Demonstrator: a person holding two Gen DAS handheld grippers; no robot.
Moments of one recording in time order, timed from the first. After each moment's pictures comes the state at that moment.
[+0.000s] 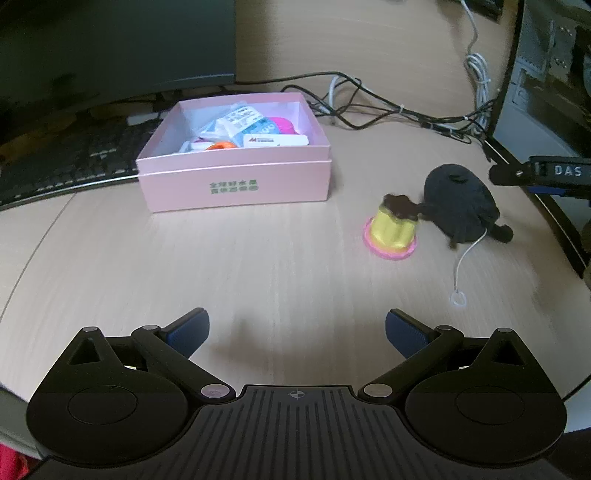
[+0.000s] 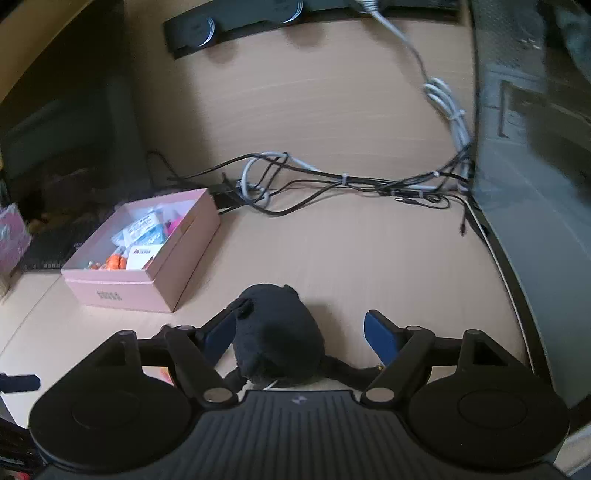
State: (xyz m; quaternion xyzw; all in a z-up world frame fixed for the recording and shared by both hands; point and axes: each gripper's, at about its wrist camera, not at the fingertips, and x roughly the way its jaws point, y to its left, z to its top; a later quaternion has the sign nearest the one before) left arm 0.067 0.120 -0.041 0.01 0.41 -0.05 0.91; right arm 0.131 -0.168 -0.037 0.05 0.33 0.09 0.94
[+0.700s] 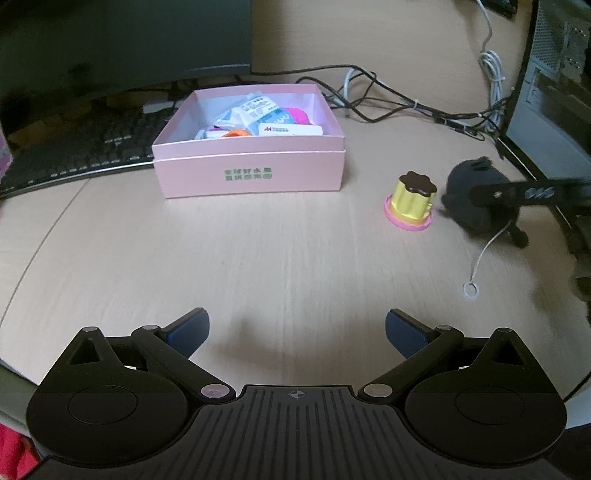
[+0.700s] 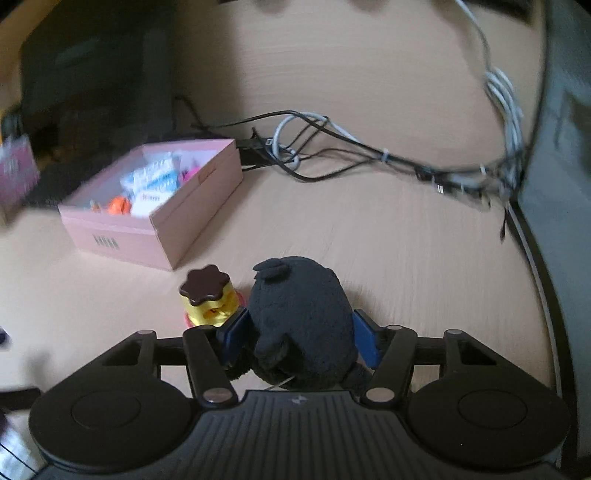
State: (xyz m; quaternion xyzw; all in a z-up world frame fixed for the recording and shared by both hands) left arm 0.065 0.120 -0.043 0.01 0.42 -0.03 0.91; right arm 0.150 -0.151 -0.060 0.01 0.37 0.13 0.92
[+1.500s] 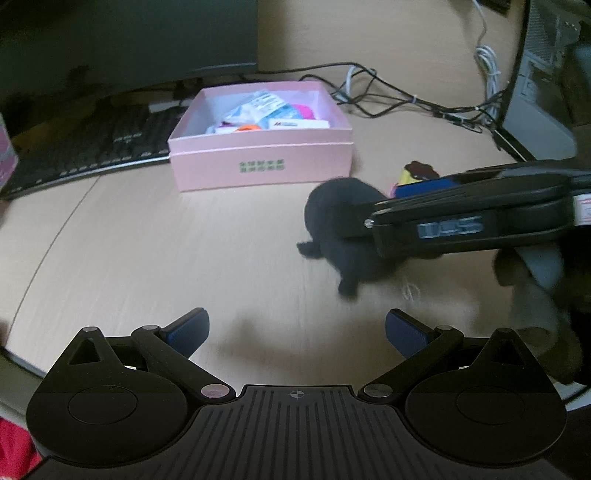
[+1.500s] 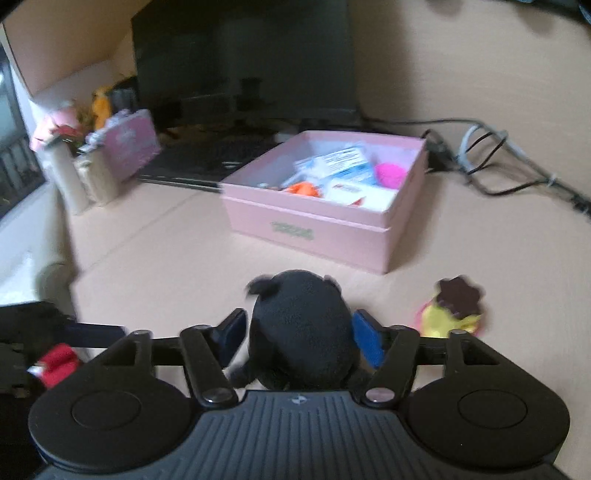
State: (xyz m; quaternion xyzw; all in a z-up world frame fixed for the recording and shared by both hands) left arm 0.049 0.139 -0.041 0.01 0.42 -0.04 0.90; right arm 0.119 -0.023 -0.054 -0.01 0.36 0.31 0.88
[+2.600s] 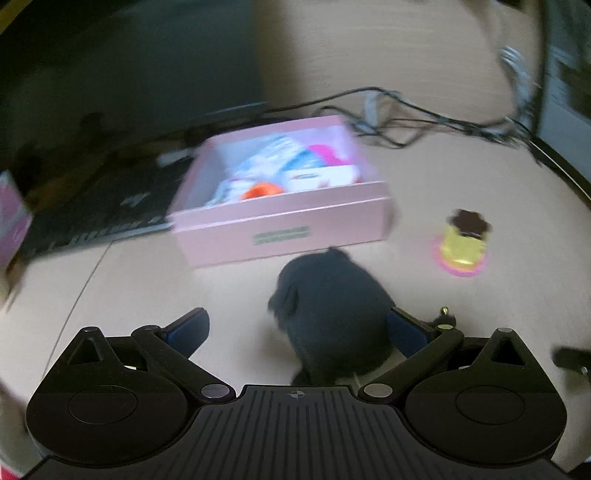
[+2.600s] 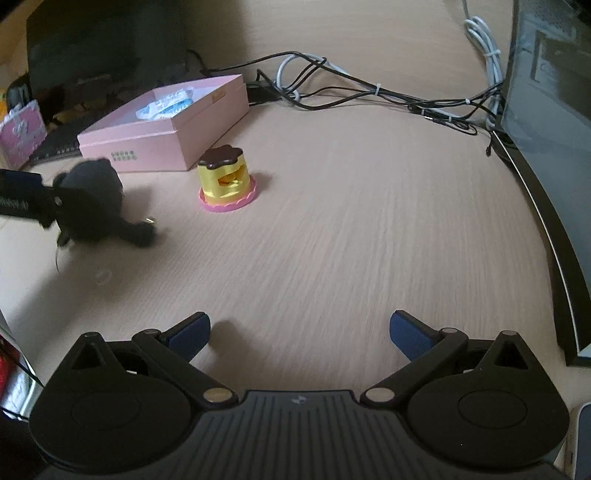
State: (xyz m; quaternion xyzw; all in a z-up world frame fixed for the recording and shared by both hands) left arm 0.111 0.136 -0.038 0.06 0.38 0.02 0.92; right arm 0.074 -0.150 -0.096 -0.03 0.41 0.13 0.90
